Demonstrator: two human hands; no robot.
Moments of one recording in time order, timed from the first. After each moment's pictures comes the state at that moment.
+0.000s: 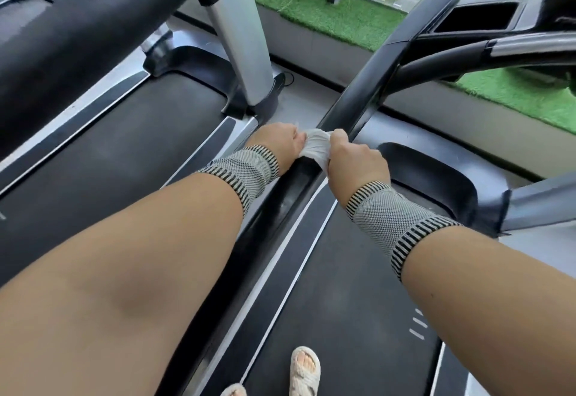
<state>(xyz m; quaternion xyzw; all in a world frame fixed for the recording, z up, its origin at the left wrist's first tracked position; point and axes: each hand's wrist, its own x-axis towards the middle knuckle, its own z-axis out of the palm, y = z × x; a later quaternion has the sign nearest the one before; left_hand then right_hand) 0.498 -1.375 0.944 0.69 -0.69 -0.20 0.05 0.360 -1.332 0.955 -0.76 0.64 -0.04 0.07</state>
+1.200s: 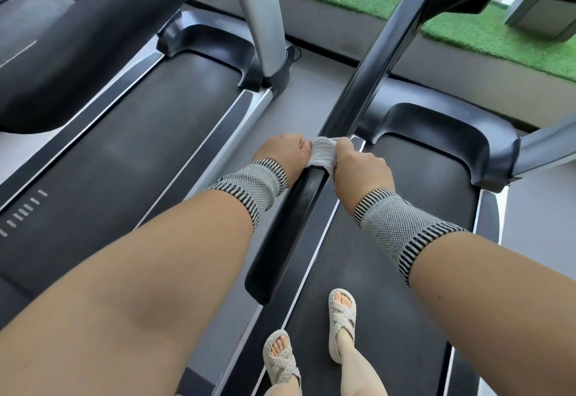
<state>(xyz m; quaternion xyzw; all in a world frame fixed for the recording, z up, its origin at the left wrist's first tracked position) 0.597 -1.183 0.919 0.68 -0.69 -0.24 0.06 0.462 -1.141 0.937 -0.74 0.67 0.00 0.10</state>
